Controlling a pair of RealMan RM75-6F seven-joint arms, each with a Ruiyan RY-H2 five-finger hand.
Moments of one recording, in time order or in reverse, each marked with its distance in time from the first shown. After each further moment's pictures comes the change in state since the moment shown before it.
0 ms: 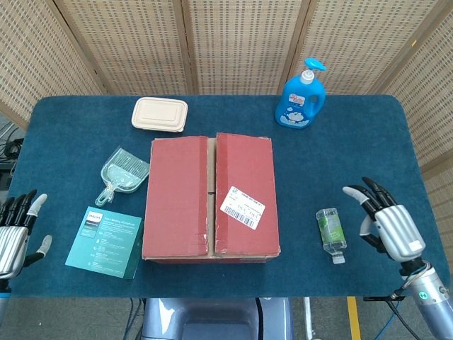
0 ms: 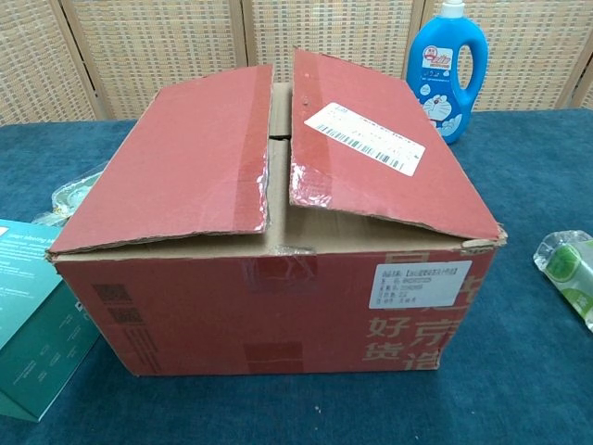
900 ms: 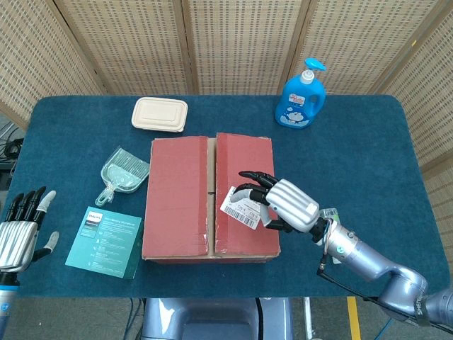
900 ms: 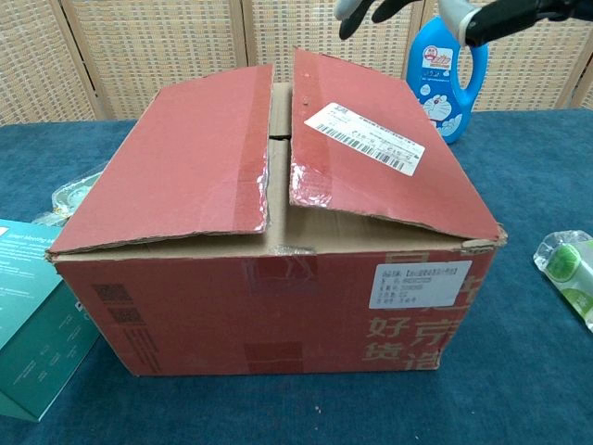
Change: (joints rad) left arm -0.036 -0.016 -0.012 -0.007 -0.033 -0.046 0.045; right arm 0.466 -0.072 0.100 -0.090 -0.057 -0.344 0.233
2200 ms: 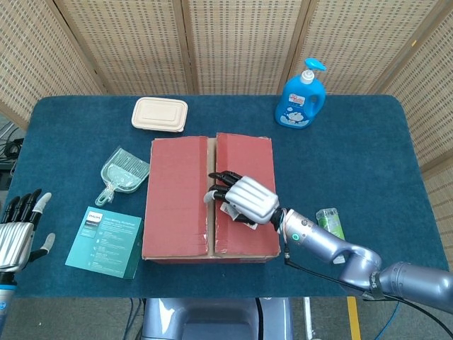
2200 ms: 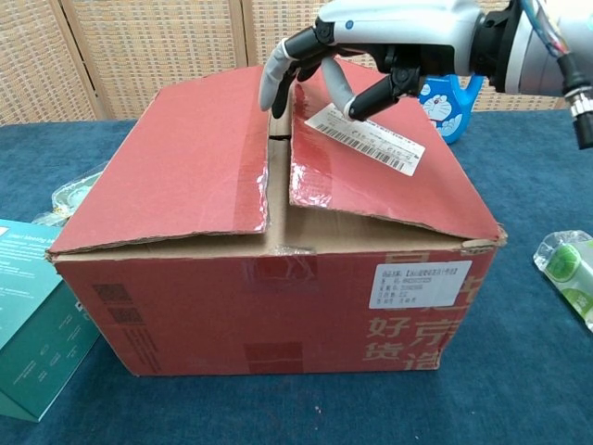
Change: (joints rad) left arm -0.002 -0.013 0.007 0.047 -0.039 -0.022 -0.040; right arm 0.203 -0.177 -0.012 0.120 0.158 -0.182 -0.285
